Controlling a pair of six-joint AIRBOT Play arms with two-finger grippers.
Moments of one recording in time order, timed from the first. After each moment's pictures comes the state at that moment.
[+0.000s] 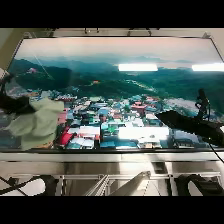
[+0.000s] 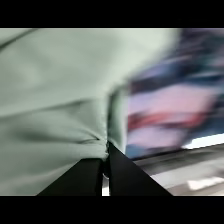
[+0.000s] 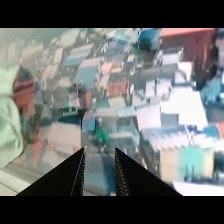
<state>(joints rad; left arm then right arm) 0.38 -1.34 1.26 0.97 -1.54 -1.16 -0.10 -0.71 0.43 -0.51 0.91 1.21</state>
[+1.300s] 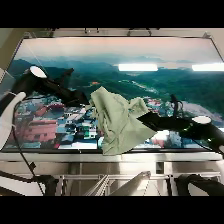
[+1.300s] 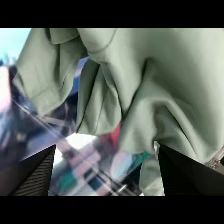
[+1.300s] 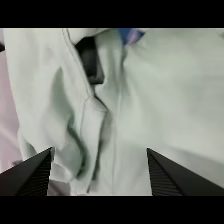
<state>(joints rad) -0.05 -1.72 1.33 0.85 -1.37 -1.16 0.06 -1.18 0.45 -0.18 0.90 0.85</state>
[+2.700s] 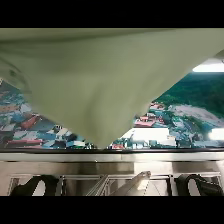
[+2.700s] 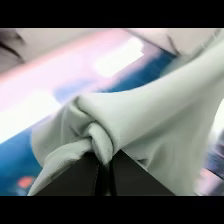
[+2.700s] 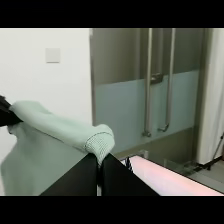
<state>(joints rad) 0.26 -0.64 1.52 0.61 -1.37 -1.00 -0.30 -0.43 1.07 0.05 1.08 0.62</state>
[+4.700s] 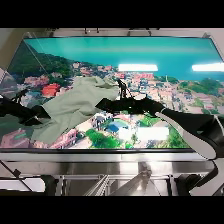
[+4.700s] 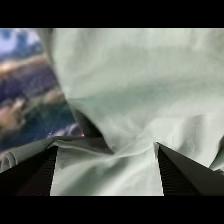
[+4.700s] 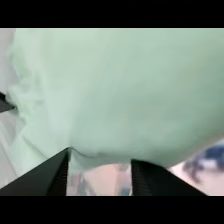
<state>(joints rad) 0.46 -1.63 1.12 1.16 -1.34 -1.18 0.52 -1.86 1.21 -0.04 0.69 0.92</state>
